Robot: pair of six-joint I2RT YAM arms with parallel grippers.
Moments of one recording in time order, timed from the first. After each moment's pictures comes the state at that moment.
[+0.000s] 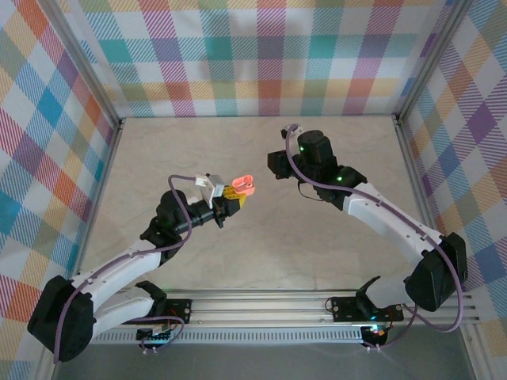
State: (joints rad) left arm -0.56 1.04 0.48 0.50 0.45 -0.17; right arm 0.66 1.37 1.22 -0.29 -0.07 0.36
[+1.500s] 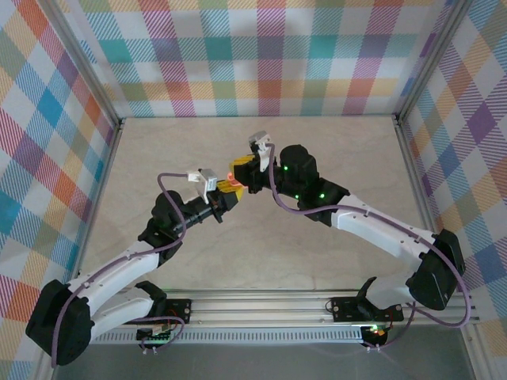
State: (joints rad) left arm -0.57 0.99 0.49 0.55 0.40 -0.29; right arm 0.87 1.38 1.17 0.04 -0.17 0.28
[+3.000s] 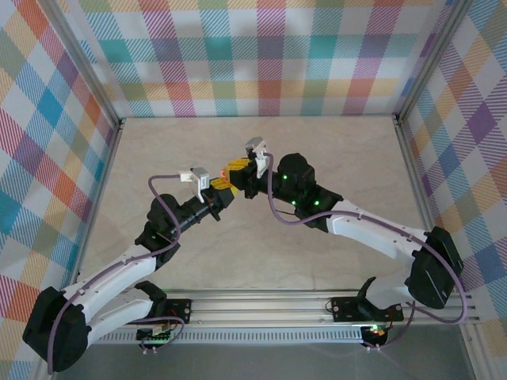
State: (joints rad) left arm -0.57 0.95 0.47 0.57 0.30 -0.36; right arm 0.89 1.40 1.07 0.25 -0.19 0.24
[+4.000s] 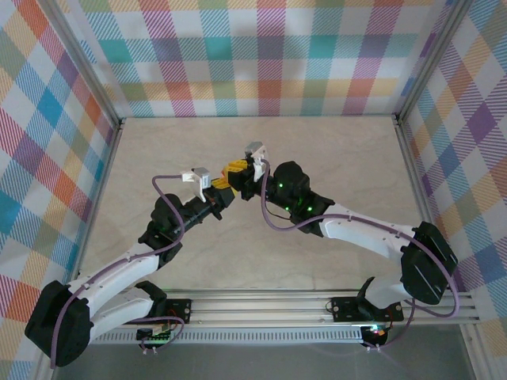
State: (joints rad) left arm -0.57 0.99 0.46 0.59 0.26 -0.37; right arm 0.92 1.43 1.00 0.40 -0.07 0.22
